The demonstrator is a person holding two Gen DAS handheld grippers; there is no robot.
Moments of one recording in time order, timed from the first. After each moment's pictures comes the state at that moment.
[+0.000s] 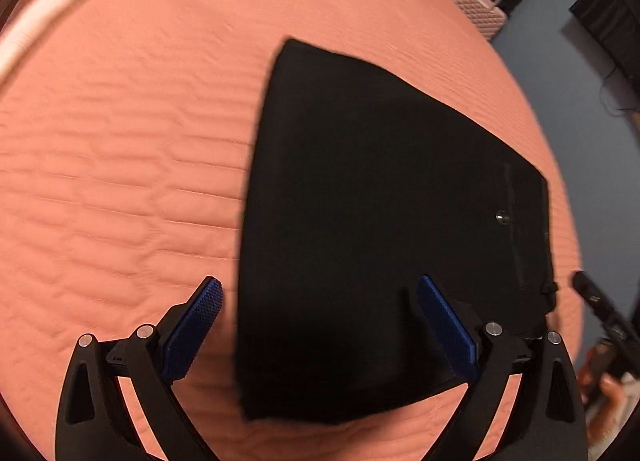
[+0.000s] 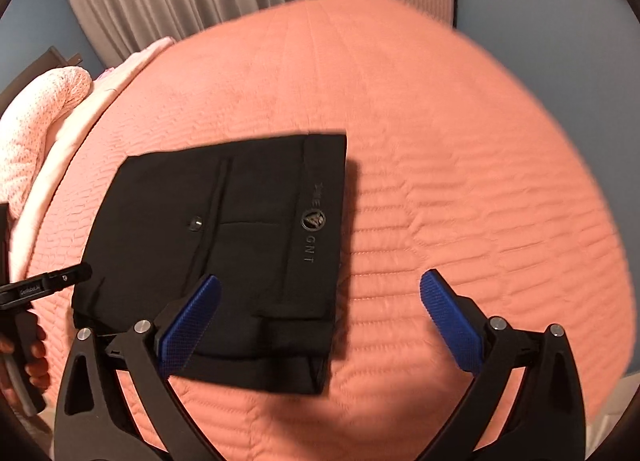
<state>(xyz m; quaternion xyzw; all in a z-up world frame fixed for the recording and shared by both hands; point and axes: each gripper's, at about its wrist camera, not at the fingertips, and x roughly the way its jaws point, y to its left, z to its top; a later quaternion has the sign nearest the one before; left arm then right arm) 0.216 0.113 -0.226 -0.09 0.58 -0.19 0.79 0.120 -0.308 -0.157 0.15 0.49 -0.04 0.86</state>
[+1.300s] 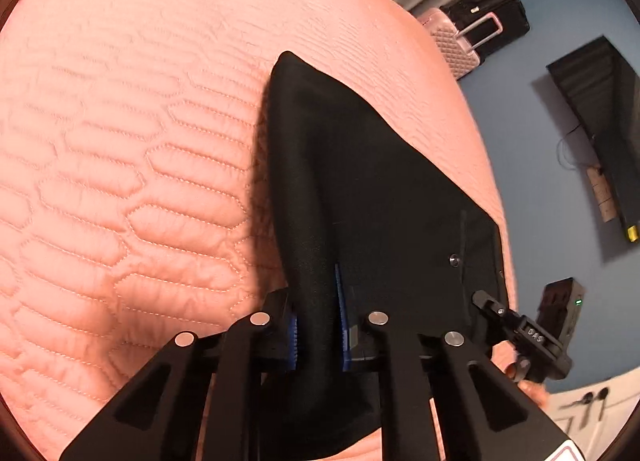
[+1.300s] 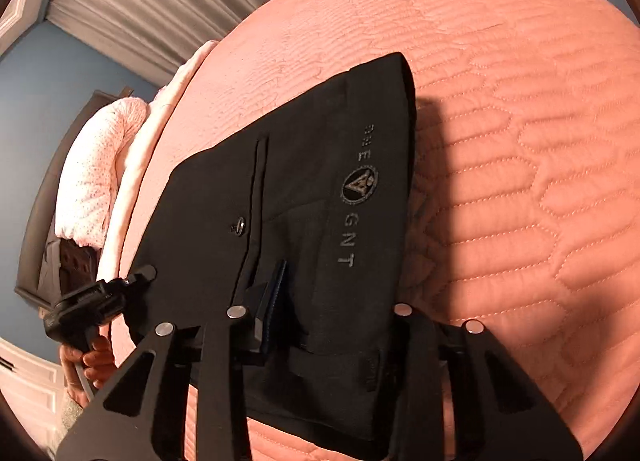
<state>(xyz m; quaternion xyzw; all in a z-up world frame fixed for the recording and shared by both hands) 0.230 0.132 -0.230 -0.19 0.55 -0.23 0.78 0.143 -0.309 -0.198 0.28 0.49 0.10 0.82</state>
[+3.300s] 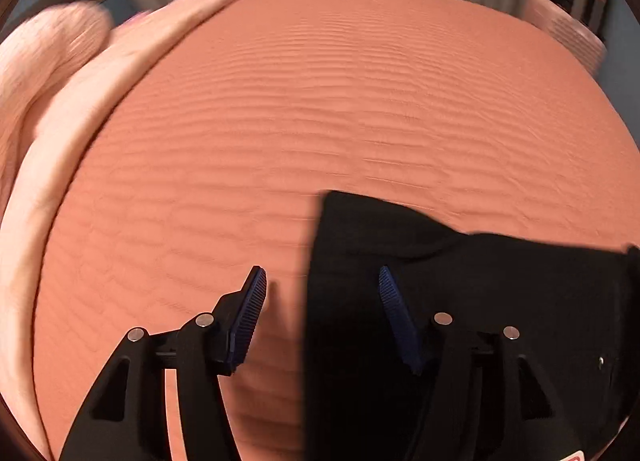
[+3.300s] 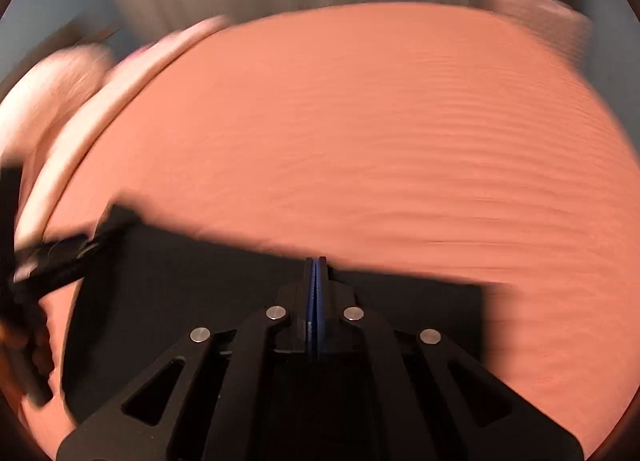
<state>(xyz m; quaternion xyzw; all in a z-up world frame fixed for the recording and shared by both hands) 0.594 0.115 -0.220 0.02 0.50 0.01 0.86 0.537 -0.287 -0.169 0.12 0.45 -0.02 0.89</state>
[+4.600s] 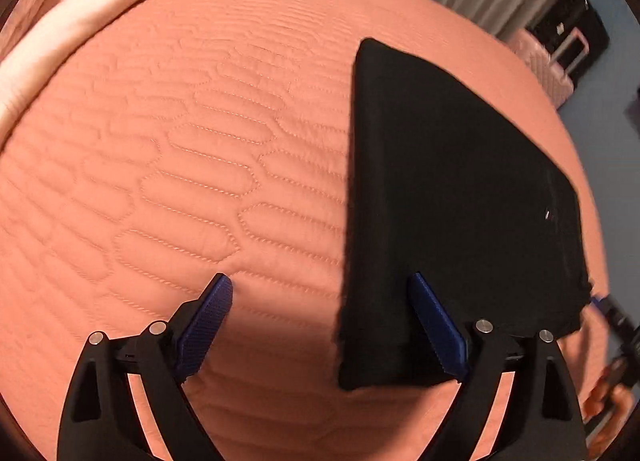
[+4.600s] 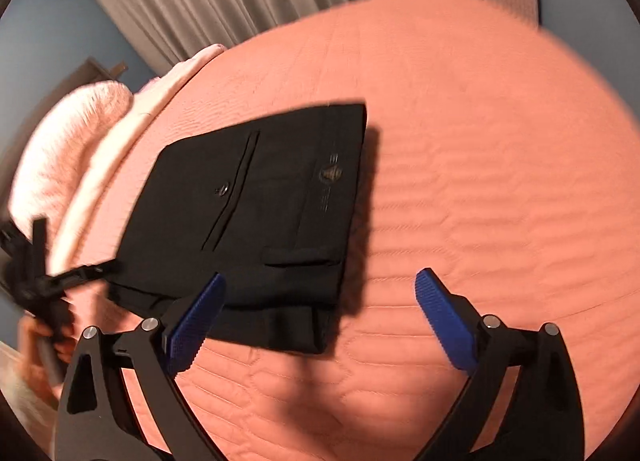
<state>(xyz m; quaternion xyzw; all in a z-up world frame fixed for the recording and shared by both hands) 0.418 0.174 -0.256 -0.11 0.52 -0.07 0.84 0.381 -0.314 -0.199 0.20 0.47 0.11 0.85</state>
